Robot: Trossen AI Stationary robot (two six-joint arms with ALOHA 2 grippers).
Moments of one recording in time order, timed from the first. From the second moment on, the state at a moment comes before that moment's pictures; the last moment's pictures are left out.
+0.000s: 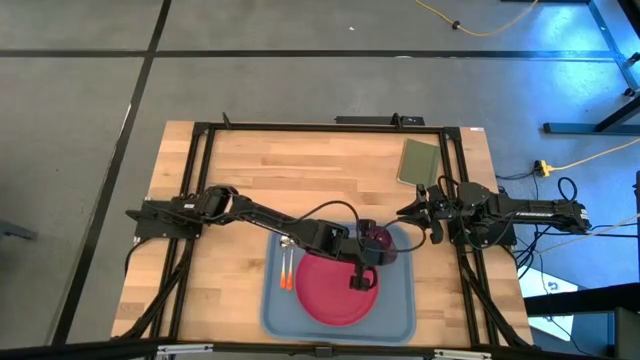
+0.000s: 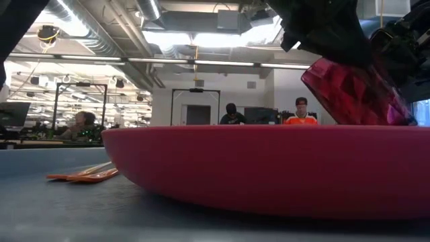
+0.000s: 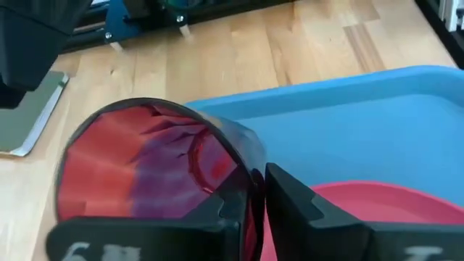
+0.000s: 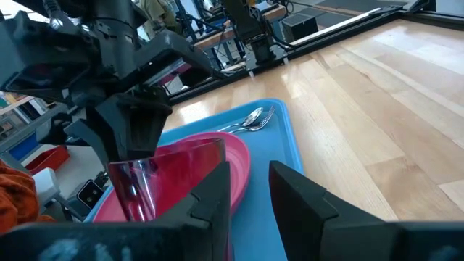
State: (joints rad) left arm -0.26 2.27 2.00 -0.43 -0.23 0.01; right arm -0.06 0.15 0.03 -0.02 -0.20 0.39
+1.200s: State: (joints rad) left arm -0.26 2.27 2.00 -0.39 -0.25 0.07; right arm -0.06 0.15 0.03 -0.02 -0.20 0.39
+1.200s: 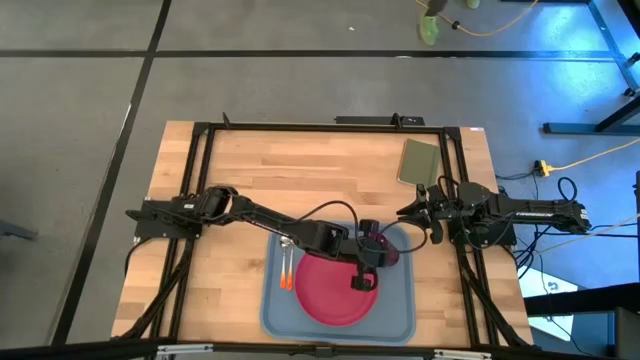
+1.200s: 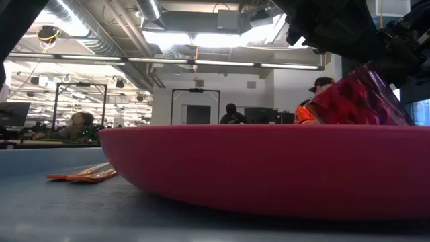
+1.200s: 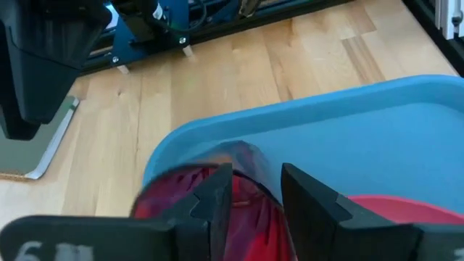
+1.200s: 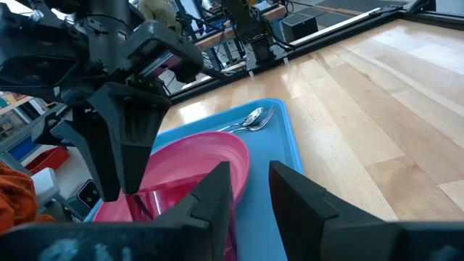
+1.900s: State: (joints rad) left arm -0.27 2.27 2.00 -0.36 -0.29 0.07; right arm -0.06 0.15 0.03 -0.02 -0.20 0.39
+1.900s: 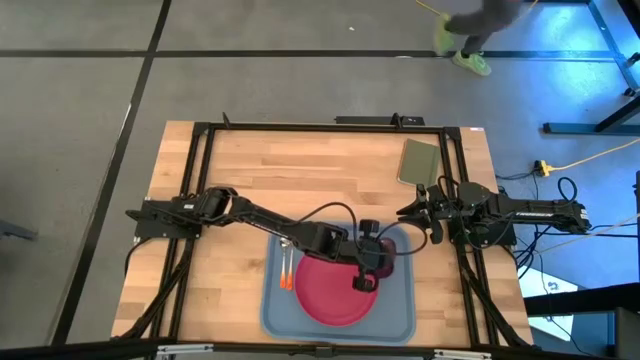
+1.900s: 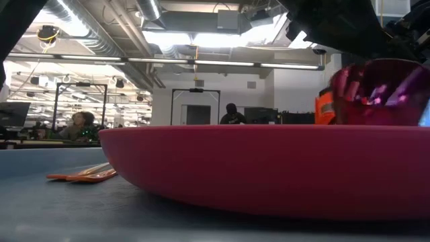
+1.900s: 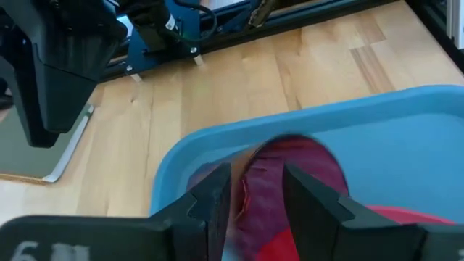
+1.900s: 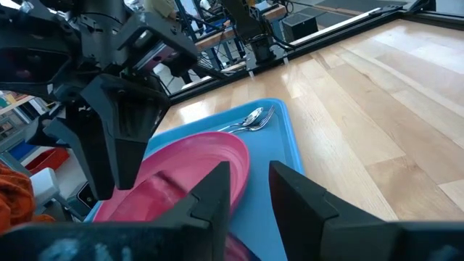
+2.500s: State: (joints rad) left arm -0.28 2.27 2.00 -0.36 -0.28 0.01; right arm -0.06 0.15 0.03 -0.02 -0.20 0.39
